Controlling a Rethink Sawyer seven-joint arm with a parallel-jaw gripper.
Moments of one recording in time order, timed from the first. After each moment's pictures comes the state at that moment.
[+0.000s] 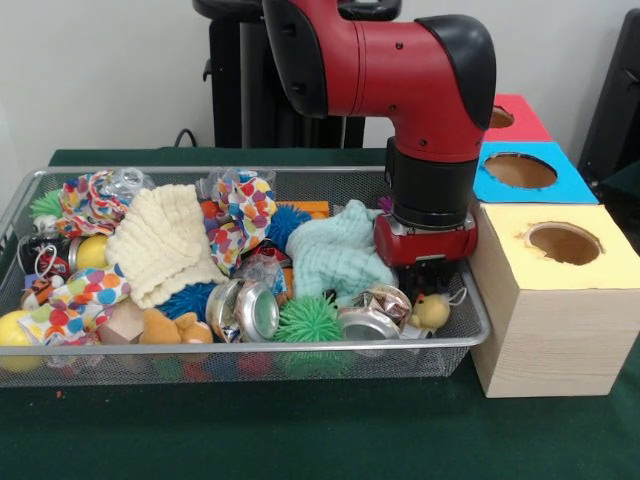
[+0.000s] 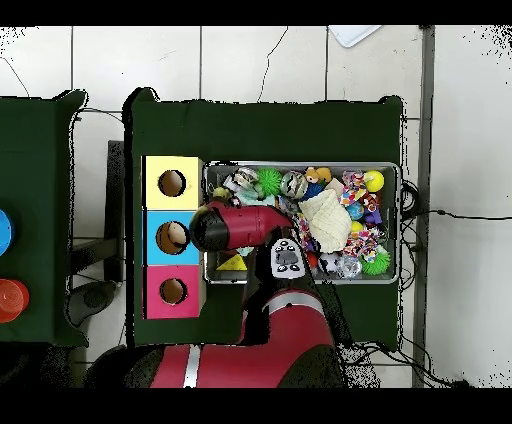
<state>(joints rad) -0.11 -0.37 0.04 1.54 -0.19 0.21 1.57</state>
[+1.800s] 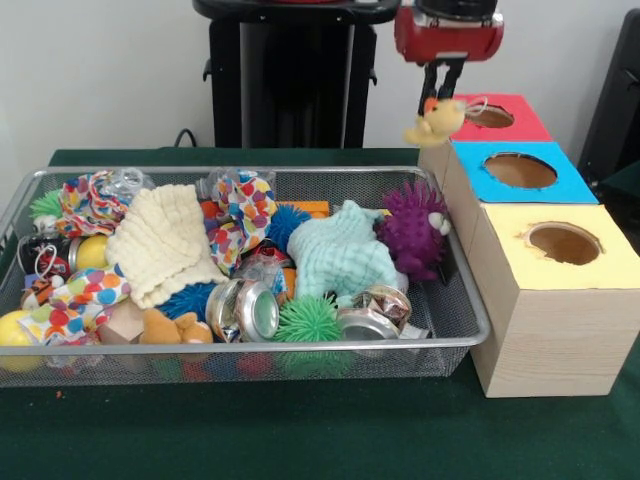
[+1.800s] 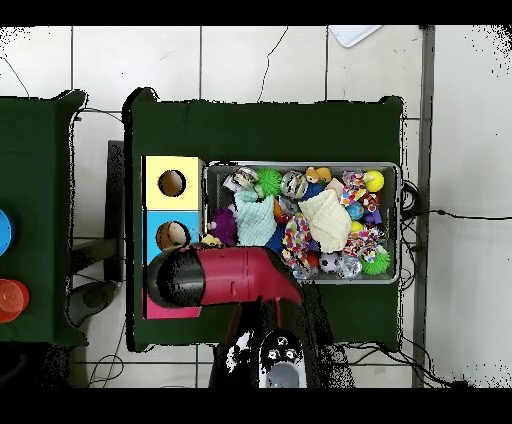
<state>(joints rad) -0.06 -0.88 0.02 1.89 -0.12 0.60 1.57</state>
